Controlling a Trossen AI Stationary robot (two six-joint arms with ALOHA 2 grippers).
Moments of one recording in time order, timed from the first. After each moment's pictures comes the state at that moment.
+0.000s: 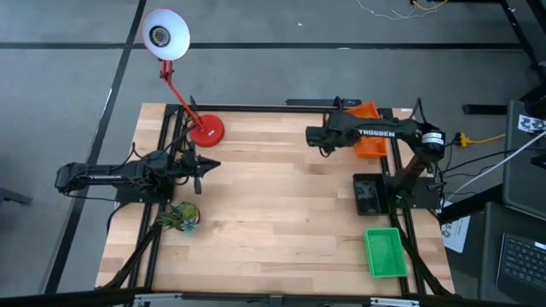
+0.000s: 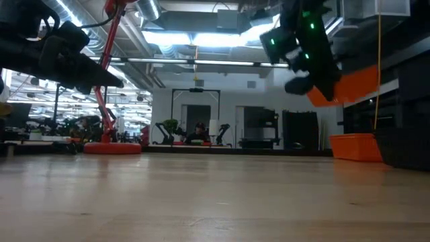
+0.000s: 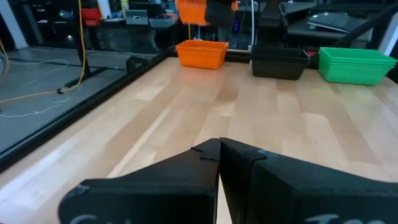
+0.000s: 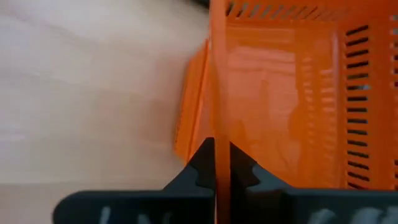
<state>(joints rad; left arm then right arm) 0.12 0.18 0.01 0.10 -0.18 -0.03 -0.29 1.72 1.36 -1.56 0.61 1.14</state>
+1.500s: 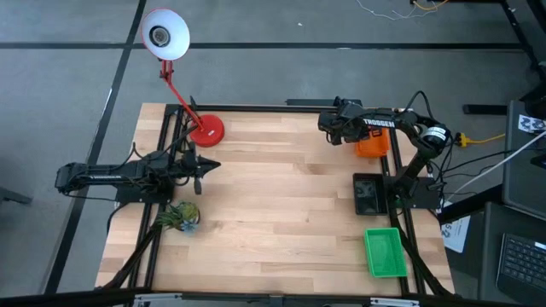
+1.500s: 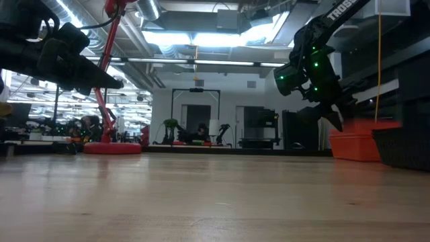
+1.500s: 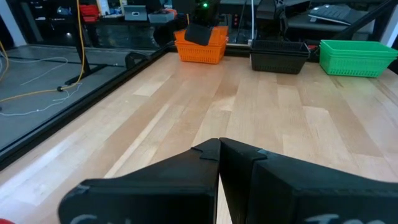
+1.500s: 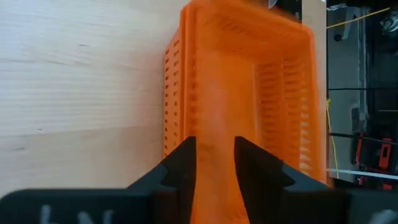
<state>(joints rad) 0.12 0.18 0.01 0.08 -0.17 -0.02 -0.58 1.71 1.10 -1.24 0.55 1.04</state>
